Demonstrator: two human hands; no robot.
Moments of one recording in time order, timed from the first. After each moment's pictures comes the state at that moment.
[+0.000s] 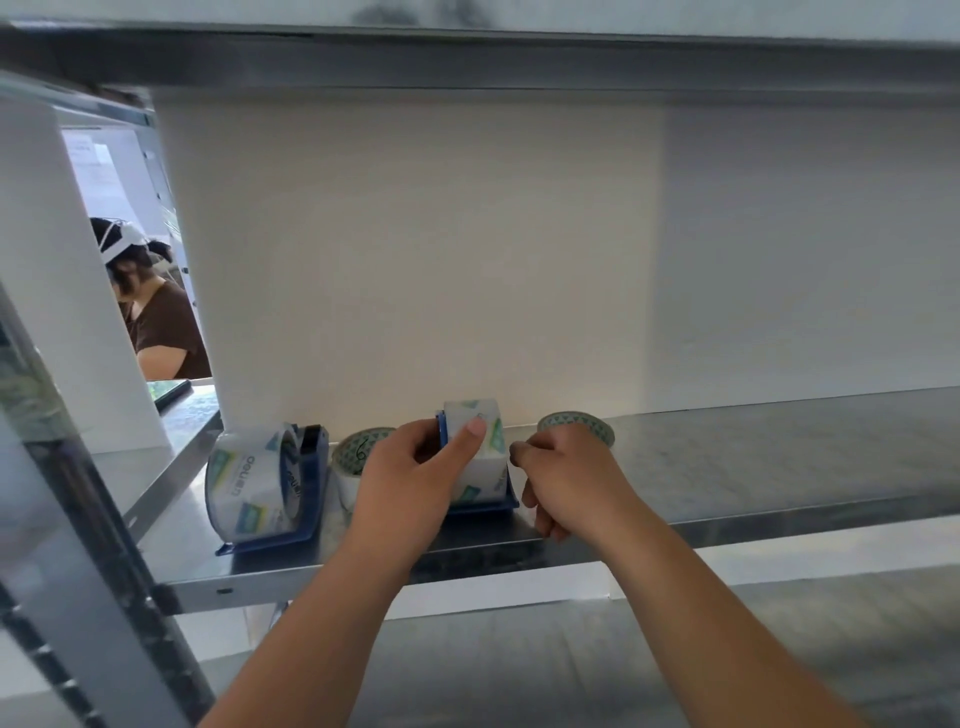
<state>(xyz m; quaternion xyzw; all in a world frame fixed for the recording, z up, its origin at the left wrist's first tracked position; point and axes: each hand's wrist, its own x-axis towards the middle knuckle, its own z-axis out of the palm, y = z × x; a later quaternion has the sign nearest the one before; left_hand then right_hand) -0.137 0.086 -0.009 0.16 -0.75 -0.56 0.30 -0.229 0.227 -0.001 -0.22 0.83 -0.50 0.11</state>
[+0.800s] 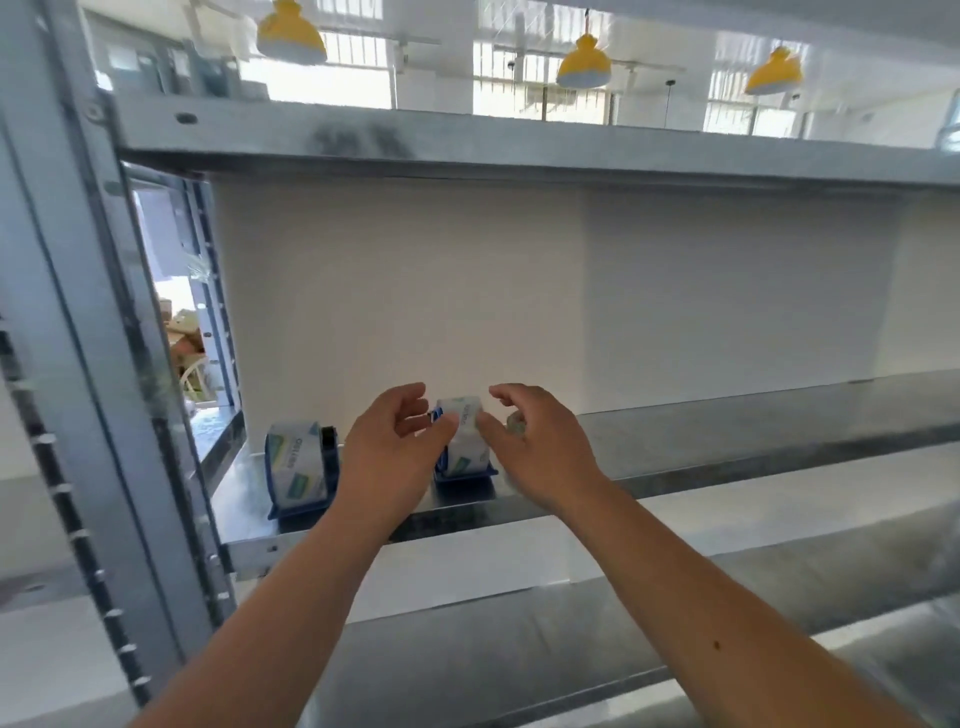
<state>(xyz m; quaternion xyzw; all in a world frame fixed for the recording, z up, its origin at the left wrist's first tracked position) -0.075 0.089 0.021 0.10 -0.77 -0.52 0.36 -0.148 0.250 0.031 -0.31 0.84 -0.42 -0.15</state>
